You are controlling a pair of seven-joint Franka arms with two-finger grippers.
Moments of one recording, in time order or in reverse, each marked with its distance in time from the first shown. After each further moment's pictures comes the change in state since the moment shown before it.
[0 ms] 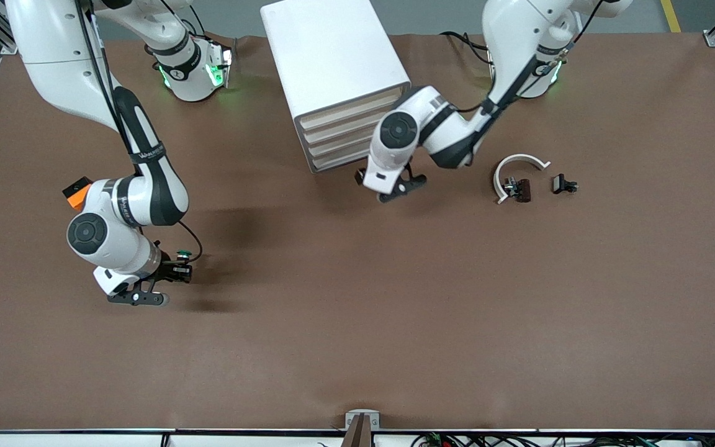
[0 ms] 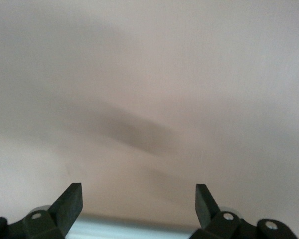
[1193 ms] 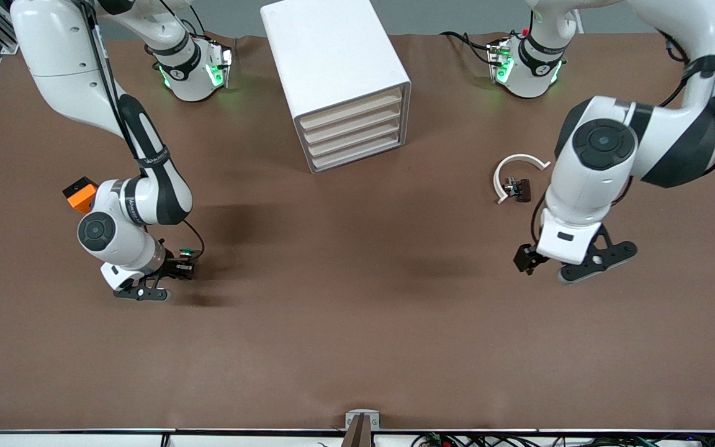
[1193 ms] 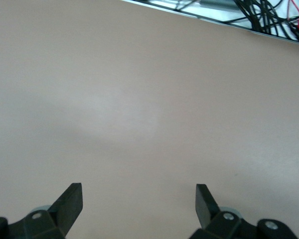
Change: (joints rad) left arm 0.434 -0.198 0.003 0.284 0.367 -0.300 0.462; right arm -0.012 0.020 0.001 -0.052 0.000 0.065 0.000
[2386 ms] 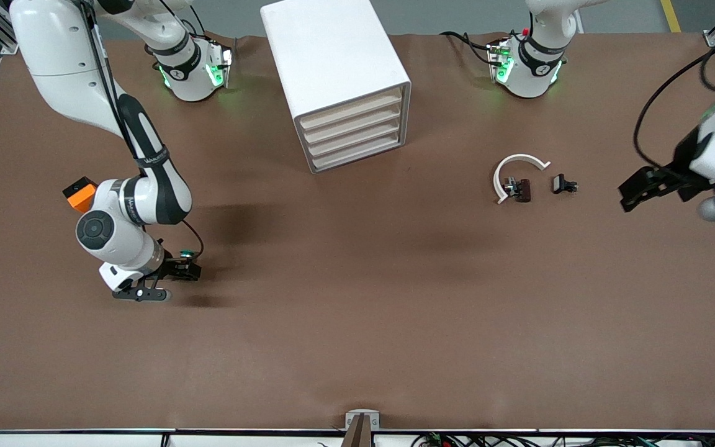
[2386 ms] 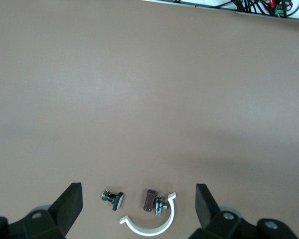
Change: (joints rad) left arm 0.205 -0.210 0.038 0.166 -0.350 -0.342 0.547; right arm -0.006 -0.011 -0.002 0.012 0.000 0.009 -0.055
